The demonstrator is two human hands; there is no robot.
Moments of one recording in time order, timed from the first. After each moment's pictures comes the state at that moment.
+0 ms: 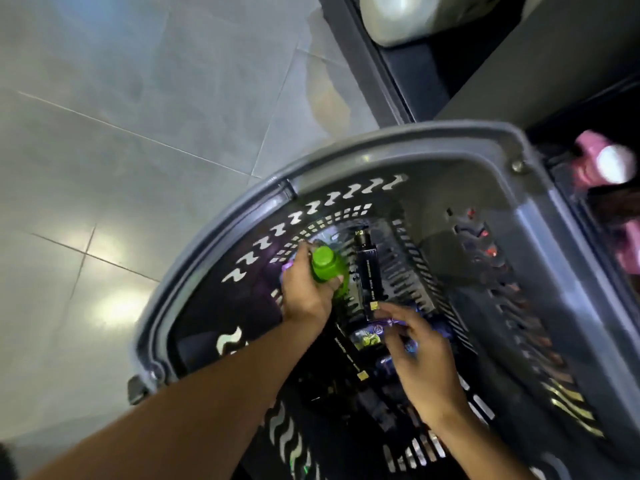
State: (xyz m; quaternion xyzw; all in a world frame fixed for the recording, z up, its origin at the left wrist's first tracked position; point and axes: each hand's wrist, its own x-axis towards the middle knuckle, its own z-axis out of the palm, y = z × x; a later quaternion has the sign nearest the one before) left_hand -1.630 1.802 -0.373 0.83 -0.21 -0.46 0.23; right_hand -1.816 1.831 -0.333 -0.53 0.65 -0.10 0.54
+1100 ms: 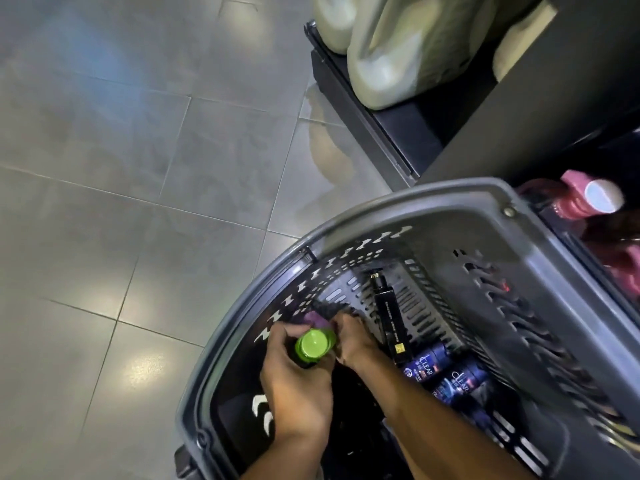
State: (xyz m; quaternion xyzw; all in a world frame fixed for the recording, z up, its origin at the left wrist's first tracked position) left_hand -1.609 1.836 -0.298 0.84 -0.17 -0.37 0.37; right_hand -1.681 1.794 -0.438 -0.53 0.62 0.12 0.57
